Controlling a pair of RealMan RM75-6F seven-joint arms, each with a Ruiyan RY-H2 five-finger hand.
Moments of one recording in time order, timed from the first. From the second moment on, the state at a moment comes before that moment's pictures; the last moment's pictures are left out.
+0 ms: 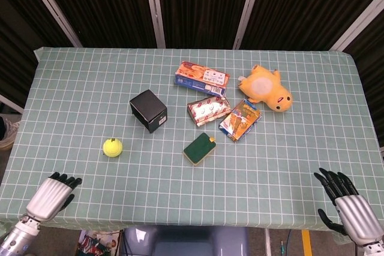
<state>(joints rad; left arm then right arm) -0.13 -1.31 0.10 -1.33 1.85 1.41 0.29 0.03 -0.93 -0.14 -1.67 -1.77 1.46 0.15</state>
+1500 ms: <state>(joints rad) -0.45 -1.52 -0.05 -1.23 1.60 0.97 0.50 0.10 -0.91 -0.07 -1.62 -1.58 1.34 0.31</state>
